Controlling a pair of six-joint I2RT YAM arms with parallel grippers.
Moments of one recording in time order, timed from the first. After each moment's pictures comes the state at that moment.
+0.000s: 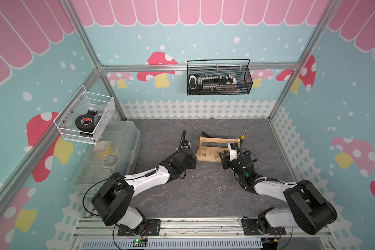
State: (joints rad) left arm -0.72 1.51 0.84 -0.01 -0.19 -0.57; right arm 0.47 1.40 0.43 0.70 -0.02 0.20
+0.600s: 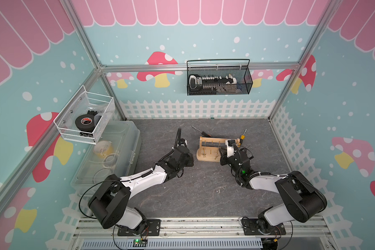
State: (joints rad) left arm -0.68 1.47 0.82 0.00 -0.17 -0.56; right arm 0.47 1.50 0.48 0.76 0.04 0.18
